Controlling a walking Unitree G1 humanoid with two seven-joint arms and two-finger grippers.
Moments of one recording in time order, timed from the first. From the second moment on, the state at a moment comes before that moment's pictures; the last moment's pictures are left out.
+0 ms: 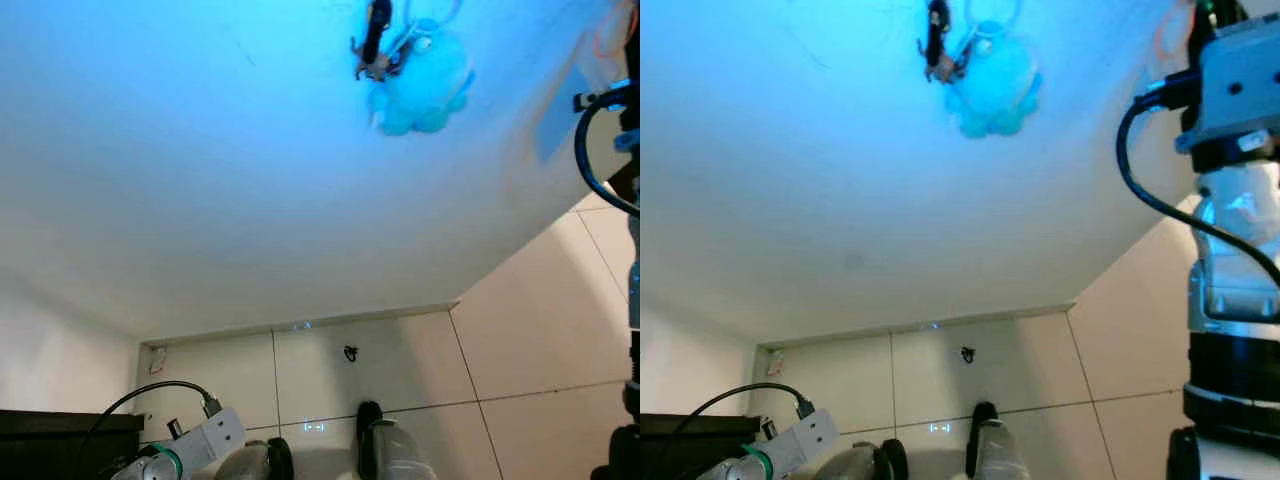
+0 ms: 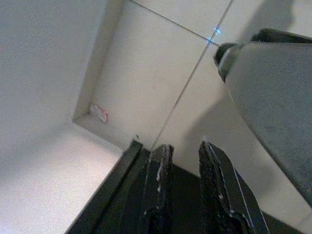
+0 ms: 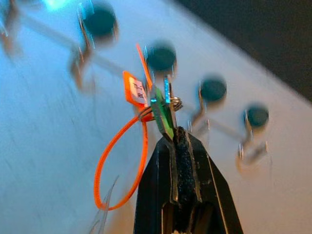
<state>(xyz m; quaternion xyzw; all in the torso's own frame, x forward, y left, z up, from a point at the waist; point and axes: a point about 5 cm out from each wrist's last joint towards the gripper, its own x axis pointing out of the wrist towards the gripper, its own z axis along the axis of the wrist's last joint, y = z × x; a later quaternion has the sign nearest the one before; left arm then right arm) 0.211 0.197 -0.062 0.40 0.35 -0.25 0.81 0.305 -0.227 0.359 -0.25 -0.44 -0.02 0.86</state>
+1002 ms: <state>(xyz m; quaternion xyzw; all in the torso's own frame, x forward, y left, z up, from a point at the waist) 0.218 0.195 -0.059 0.40 0.34 -0.25 0.81 0.342 -0.200 0.375 -0.20 -0.42 -0.05 0.89</state>
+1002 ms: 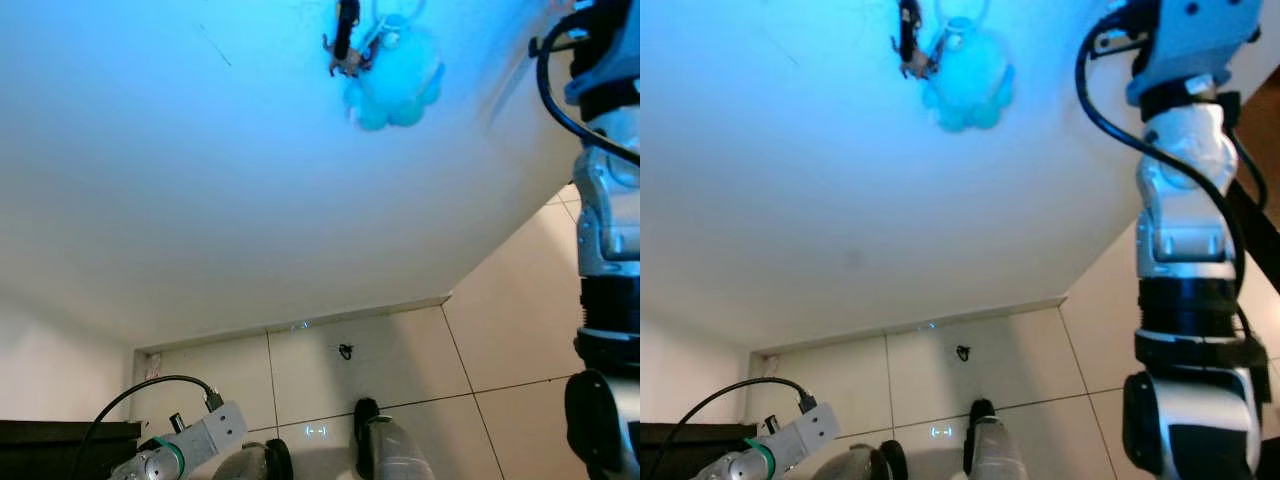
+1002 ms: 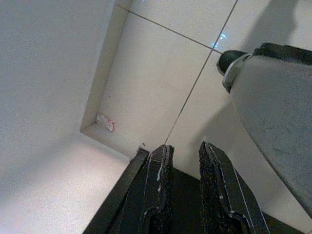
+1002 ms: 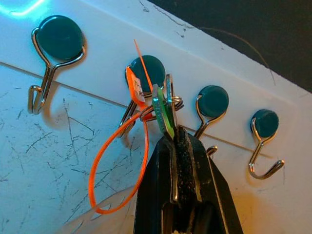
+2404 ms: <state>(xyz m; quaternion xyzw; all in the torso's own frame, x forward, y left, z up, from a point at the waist) 0.211 0.195 -0.062 0.39 0.35 -0.25 0.81 0.308 -0.226 0.343 -0.23 -0.42 -0.25 0.84</state>
